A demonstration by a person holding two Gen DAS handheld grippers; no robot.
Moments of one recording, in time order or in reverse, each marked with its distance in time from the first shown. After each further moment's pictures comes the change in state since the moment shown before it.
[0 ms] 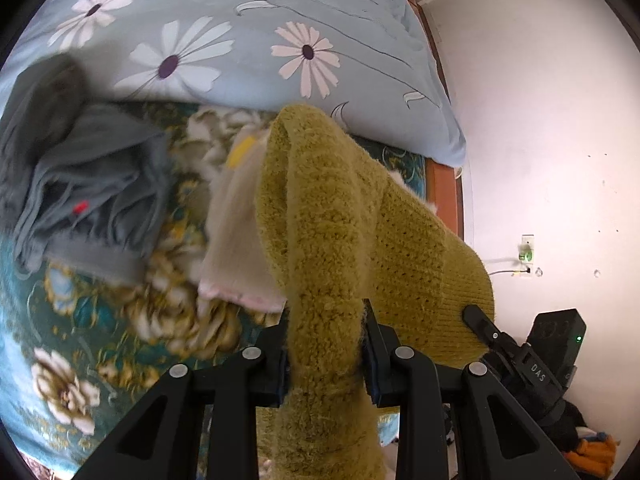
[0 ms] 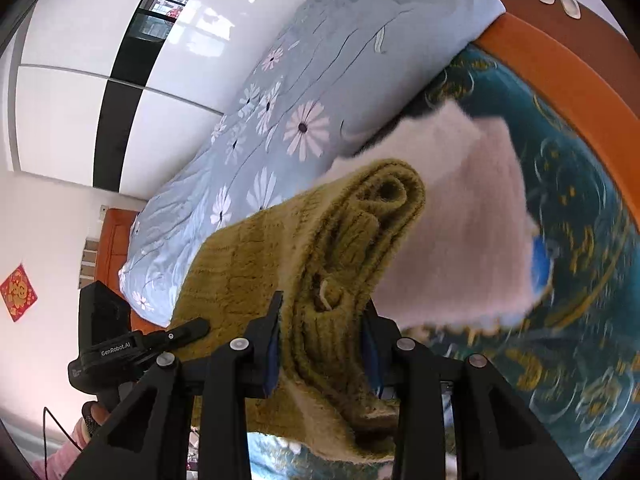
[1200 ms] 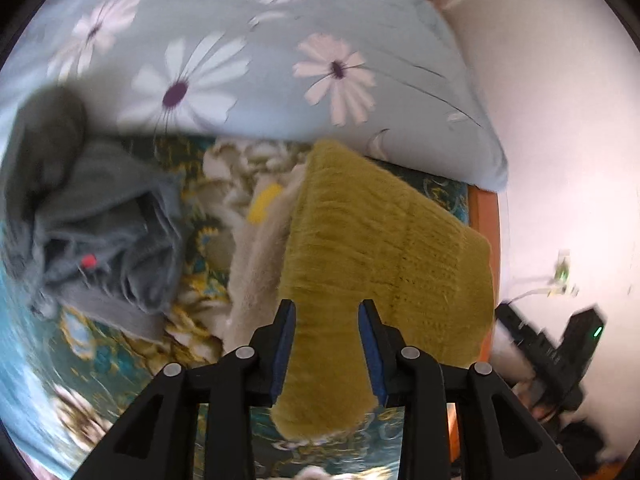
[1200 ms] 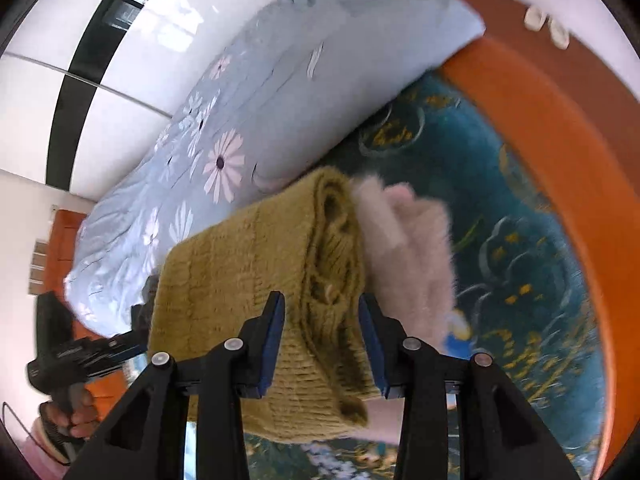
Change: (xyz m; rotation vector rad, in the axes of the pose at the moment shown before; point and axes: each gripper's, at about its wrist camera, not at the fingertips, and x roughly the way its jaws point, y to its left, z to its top) left arm 0.029 0.008 0.031 0.068 -0.049 0.137; right arm 0.022 -0.062 0.071 -0.046 -0.058 -0.219
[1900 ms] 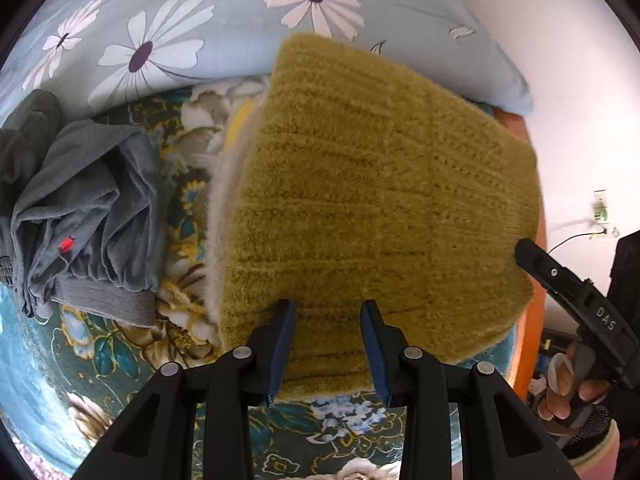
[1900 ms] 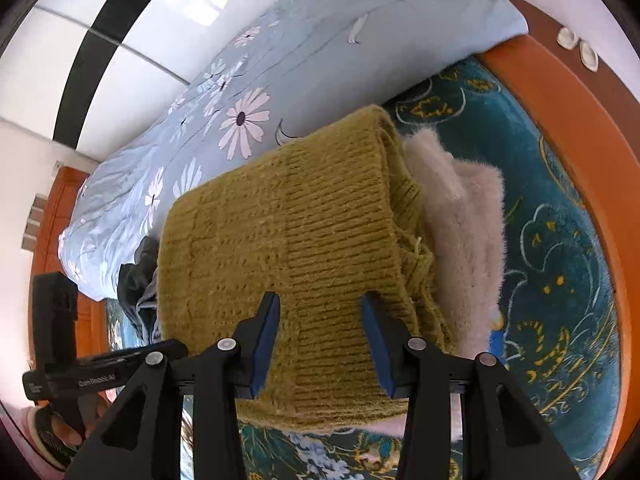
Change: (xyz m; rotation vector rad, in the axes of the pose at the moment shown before) left arm 0.080 -0.011 -0.038 0.117 0.121 0.153; right arm 0.051 0.020 -0.033 -0.079 0.072 0.030
